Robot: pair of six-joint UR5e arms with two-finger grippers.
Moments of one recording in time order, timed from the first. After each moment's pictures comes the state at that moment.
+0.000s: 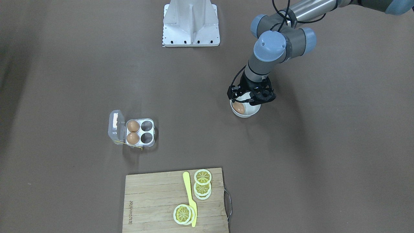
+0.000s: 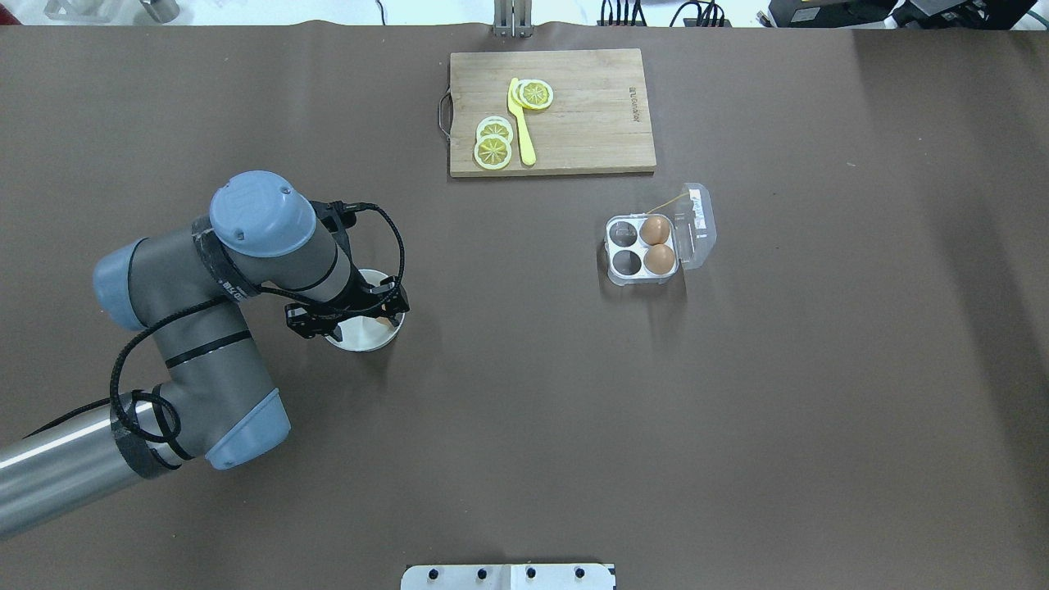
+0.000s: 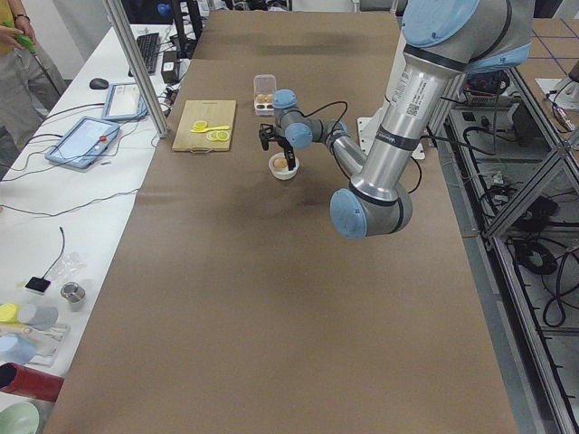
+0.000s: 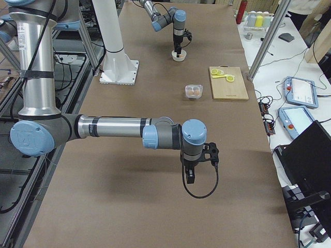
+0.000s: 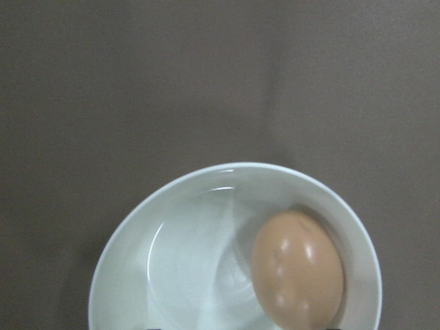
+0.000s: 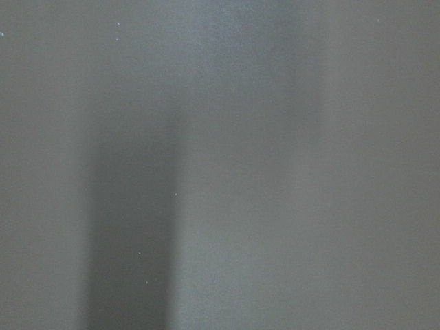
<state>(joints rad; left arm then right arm) -0.59 -2.06 -1.69 -1.74 -2.03 -1.41 1.60 -1.58 1.62 -1.57 2.33 -0.07</state>
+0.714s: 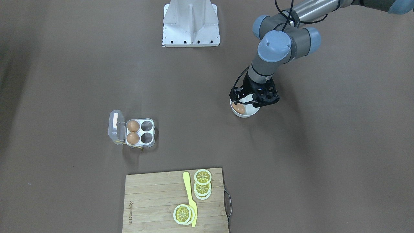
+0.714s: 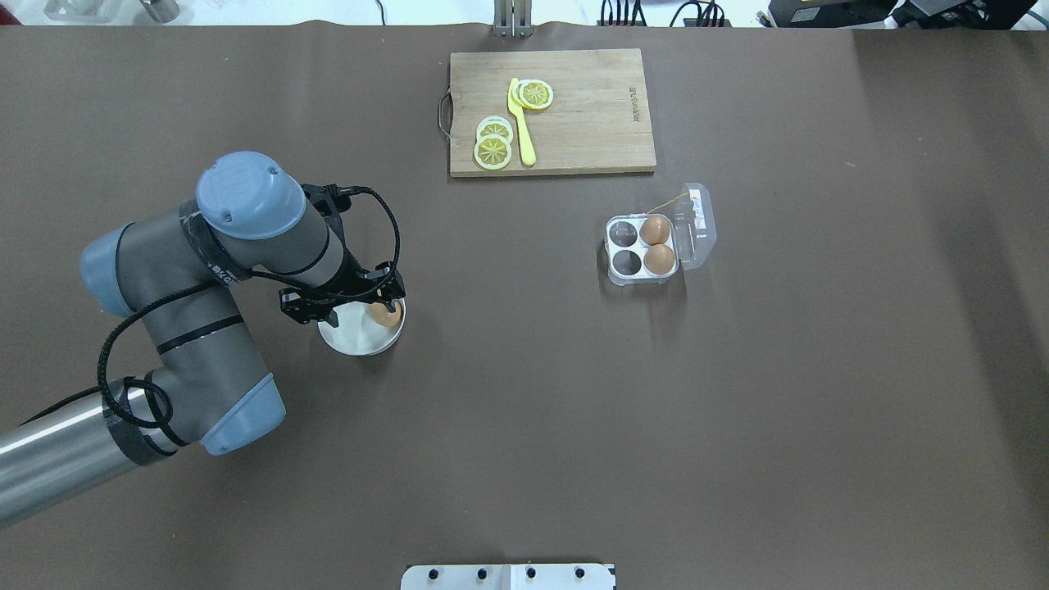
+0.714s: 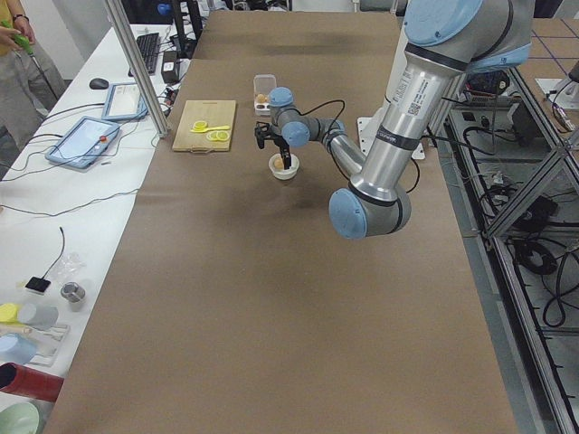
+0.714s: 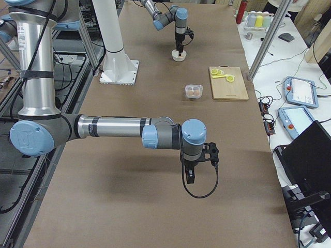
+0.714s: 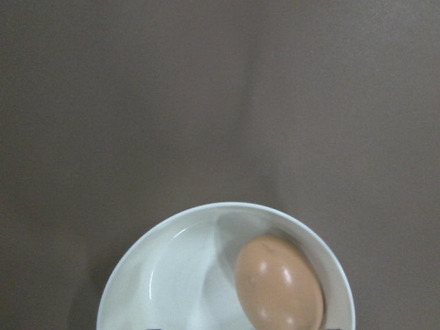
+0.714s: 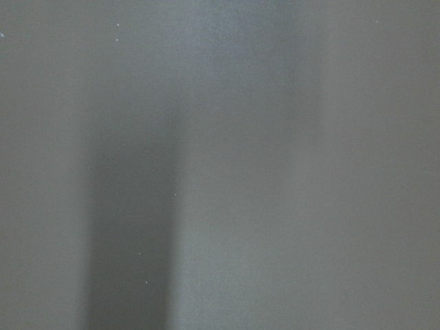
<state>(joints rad) -0.62 -2.06 -1.68 -1.74 -2.03 -1.38 1.60 -1.58 1.62 -1.57 2.33 -0.07</state>
